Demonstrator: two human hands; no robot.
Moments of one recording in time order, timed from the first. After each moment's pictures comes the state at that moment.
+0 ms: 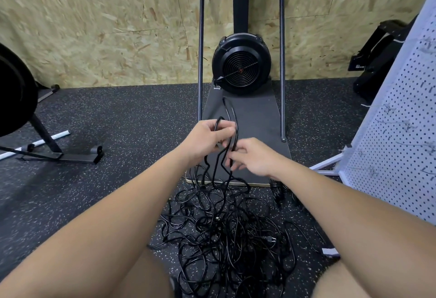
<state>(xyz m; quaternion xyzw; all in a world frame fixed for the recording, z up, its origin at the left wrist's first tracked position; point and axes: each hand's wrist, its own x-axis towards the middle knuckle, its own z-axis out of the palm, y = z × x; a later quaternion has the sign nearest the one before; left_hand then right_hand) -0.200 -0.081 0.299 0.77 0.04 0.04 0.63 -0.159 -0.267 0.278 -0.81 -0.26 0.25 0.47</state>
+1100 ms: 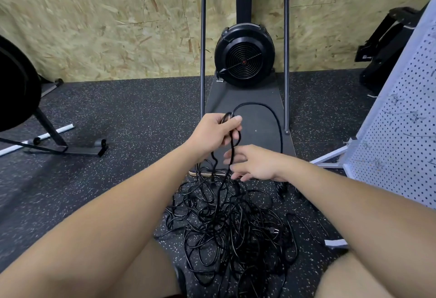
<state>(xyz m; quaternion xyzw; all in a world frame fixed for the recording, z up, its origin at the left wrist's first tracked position) -0.204 -0.099 0.297 0.79 0.05 0.07 0.61 -0.169 -0.276 0.254 -0.77 -0.28 0.38 0.43</state>
